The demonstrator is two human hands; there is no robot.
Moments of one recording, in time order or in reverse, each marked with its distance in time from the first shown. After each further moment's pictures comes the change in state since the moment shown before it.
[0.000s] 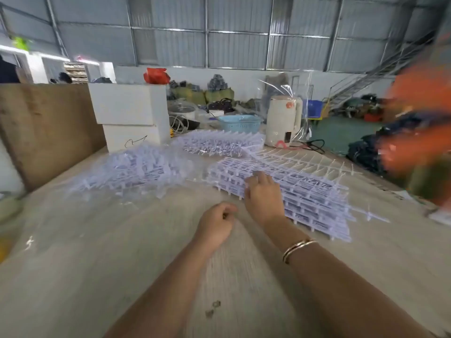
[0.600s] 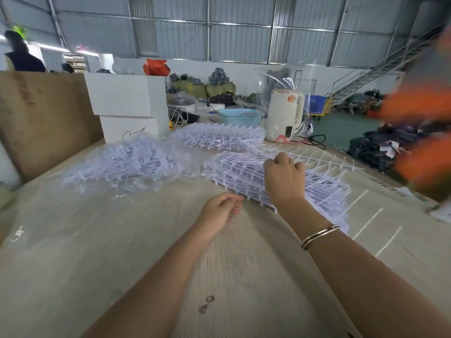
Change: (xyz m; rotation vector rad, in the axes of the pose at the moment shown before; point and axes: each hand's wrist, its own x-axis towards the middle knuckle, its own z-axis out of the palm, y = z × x) left_hand -0.003 0.022 -0.002 -0.404 -0.102 -0.107; right_hand 0.016 0.031 -0.027 -0.362 0.135 0.059
